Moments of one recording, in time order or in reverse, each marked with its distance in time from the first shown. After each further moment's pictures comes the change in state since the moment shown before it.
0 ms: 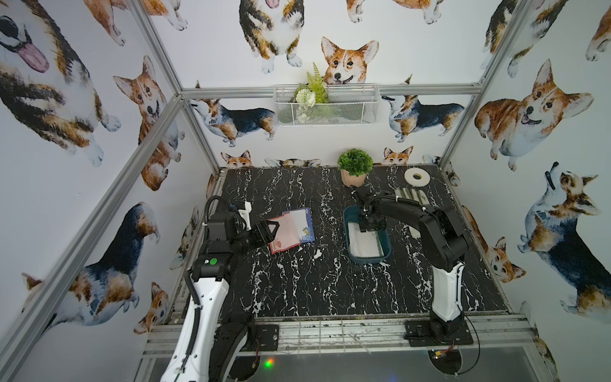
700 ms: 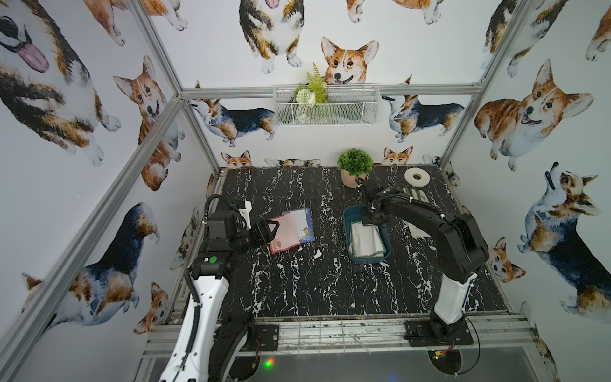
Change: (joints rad) left arm 0.000 0.021 0.021 -0.012 0.007 0.007; right arm 0.000 -0.191 -0.018 -0.009 -0.034 0.004
